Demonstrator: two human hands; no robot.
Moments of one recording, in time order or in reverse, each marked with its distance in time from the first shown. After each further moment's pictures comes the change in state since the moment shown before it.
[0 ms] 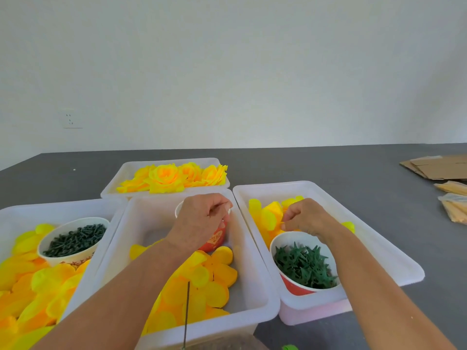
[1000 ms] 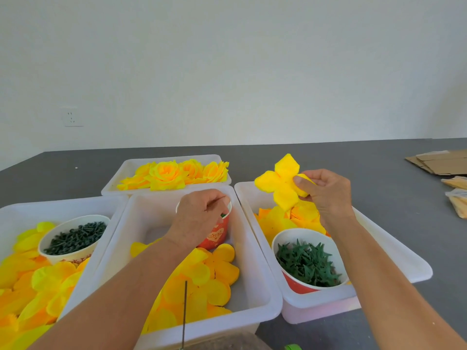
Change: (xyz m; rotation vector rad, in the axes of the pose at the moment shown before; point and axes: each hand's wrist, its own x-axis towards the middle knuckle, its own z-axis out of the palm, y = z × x) left_hand 0.002 0.002 0.001 0.020 0.052 -0.080; right_hand -0.001 -0.012 -0.009 0.755 0.472 -0.161
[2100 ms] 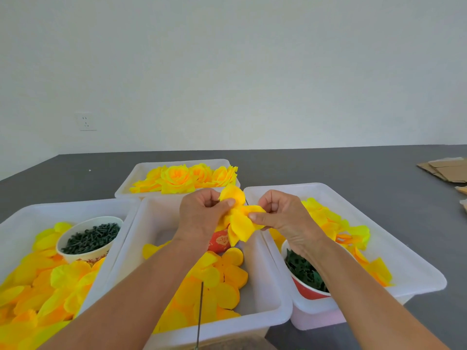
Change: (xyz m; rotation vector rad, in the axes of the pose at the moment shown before) left_hand 0.003 -0.005 0.004 -0.430 0.197 -0.201; right_hand -0.052 -0.006 0.052 0.010 -0.603 -0.002
